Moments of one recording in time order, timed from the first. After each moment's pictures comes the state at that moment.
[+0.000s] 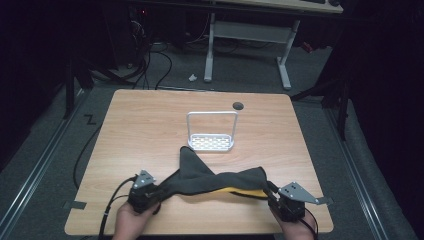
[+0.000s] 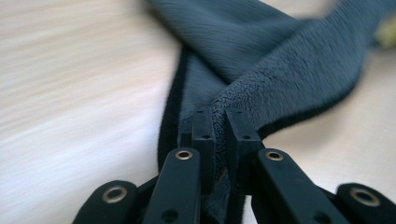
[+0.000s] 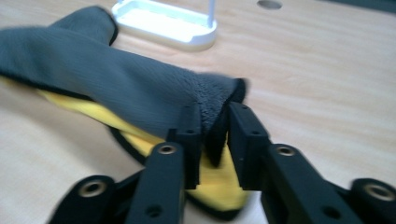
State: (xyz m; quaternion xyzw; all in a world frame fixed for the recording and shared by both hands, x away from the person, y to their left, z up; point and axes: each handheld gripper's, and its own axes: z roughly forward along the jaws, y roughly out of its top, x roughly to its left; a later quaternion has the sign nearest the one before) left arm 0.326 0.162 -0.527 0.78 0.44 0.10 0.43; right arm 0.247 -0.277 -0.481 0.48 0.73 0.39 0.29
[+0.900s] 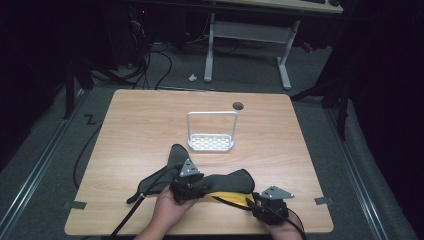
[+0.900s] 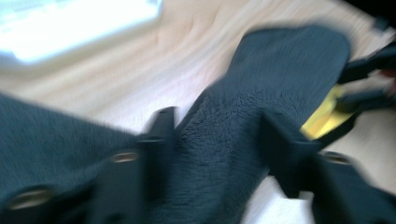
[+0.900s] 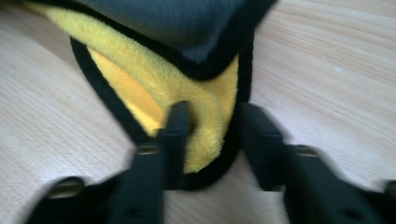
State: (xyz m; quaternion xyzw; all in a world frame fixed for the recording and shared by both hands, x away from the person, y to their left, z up) left arm 0.341 0.033 -0.508 0.84 0.34 0.05 0.43; right arm 0.262 -0.255 -0.523 0.47 0.80 0.32 0.19
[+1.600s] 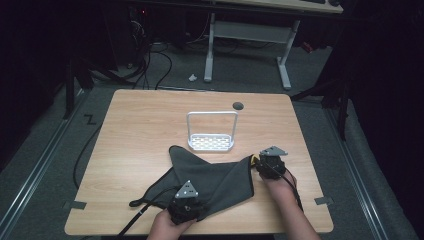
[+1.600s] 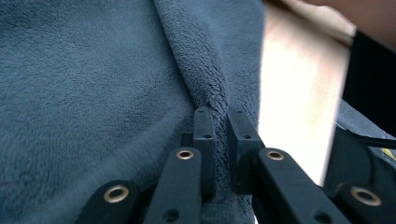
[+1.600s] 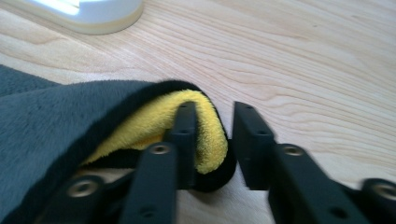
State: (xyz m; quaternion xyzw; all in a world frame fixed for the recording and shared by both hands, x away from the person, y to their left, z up) left arm 0.299 0.038 -0.533 0.84 0.30 -0.03 0.45; right arm 0.386 -0.276 -0.522 0.51 0.76 0.28 0.28
